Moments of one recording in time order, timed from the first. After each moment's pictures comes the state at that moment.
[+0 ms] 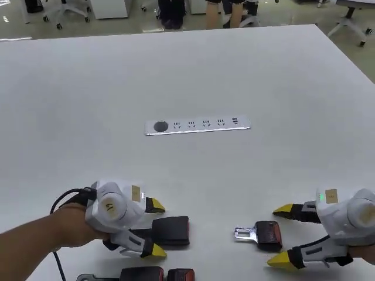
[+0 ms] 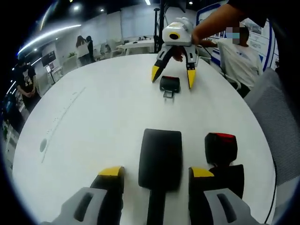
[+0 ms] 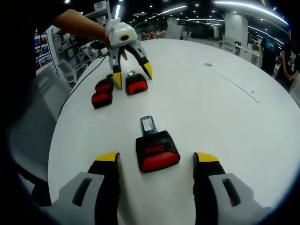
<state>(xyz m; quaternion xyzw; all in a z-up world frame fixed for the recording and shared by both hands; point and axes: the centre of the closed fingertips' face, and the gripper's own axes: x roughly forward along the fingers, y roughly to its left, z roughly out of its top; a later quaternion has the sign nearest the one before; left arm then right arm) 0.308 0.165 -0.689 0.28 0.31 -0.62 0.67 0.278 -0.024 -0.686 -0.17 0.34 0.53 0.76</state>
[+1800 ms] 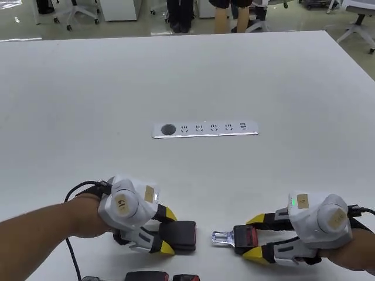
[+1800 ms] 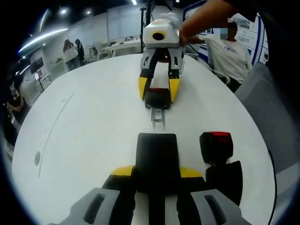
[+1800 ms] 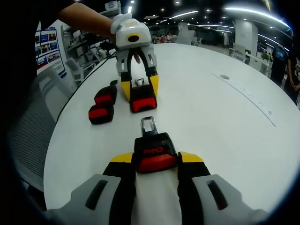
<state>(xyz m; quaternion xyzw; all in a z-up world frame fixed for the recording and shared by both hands) 0.308 0.155 -0.689 0.30 0.31 -0.66 0.62 0.303 0.041 -0.685 -0.17 0.31 0.57 0.75</state>
